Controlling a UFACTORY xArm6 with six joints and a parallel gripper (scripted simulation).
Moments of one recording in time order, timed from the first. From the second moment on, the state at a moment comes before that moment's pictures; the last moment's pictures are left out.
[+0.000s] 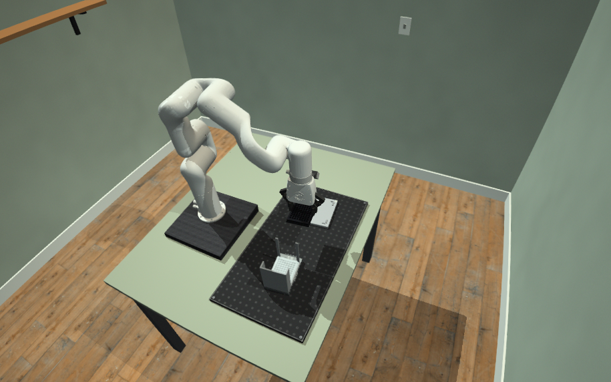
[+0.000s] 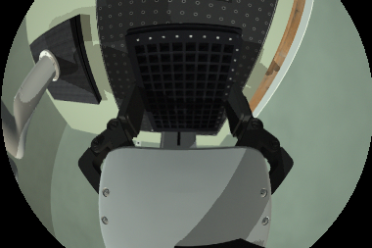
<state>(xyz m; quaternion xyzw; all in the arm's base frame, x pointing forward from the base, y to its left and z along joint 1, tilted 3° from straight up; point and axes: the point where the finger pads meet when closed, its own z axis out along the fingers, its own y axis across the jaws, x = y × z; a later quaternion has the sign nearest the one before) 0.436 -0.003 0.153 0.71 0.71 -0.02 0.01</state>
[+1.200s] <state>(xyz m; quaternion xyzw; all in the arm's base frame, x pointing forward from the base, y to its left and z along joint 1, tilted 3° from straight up) 0.425 -0.109 0.160 0.71 0.71 -0.02 0.01</state>
